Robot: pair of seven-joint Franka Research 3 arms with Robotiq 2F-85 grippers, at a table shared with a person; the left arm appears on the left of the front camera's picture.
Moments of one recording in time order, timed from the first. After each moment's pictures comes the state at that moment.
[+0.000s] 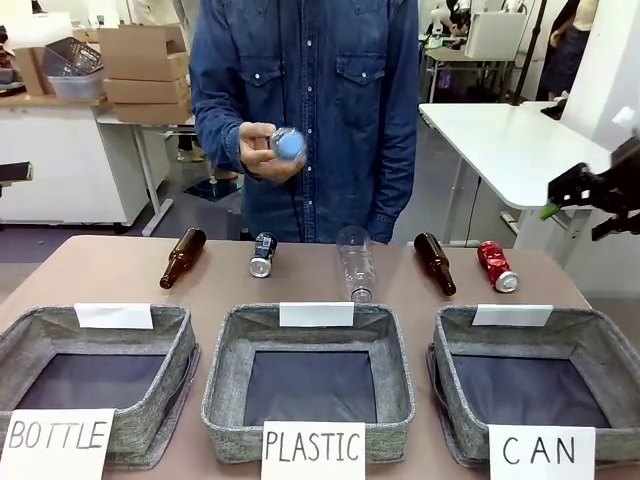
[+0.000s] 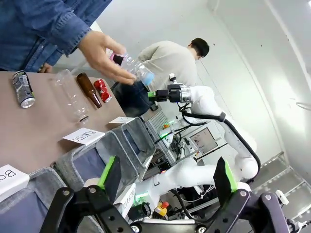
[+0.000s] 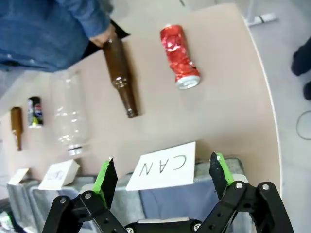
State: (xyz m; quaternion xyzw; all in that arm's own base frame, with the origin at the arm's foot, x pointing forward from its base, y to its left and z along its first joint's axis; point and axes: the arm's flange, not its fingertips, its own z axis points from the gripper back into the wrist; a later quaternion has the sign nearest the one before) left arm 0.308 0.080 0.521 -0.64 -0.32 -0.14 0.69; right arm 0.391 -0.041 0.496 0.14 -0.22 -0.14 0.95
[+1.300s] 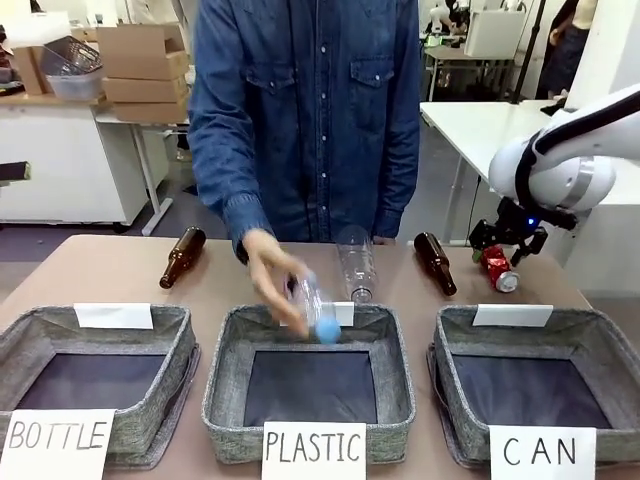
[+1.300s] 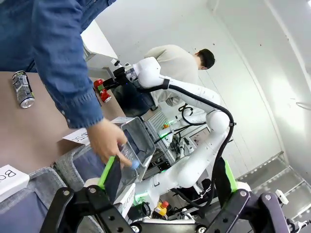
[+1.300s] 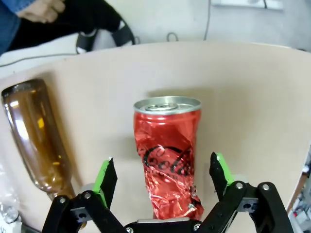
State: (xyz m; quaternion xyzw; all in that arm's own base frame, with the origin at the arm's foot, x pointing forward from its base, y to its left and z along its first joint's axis) left arm 0.307 0.080 0.521 -0.64 -0.32 -0.14 0.69; right arm 0.618 -0.030 0.316 0.06 -0.06 -0.04 1.00
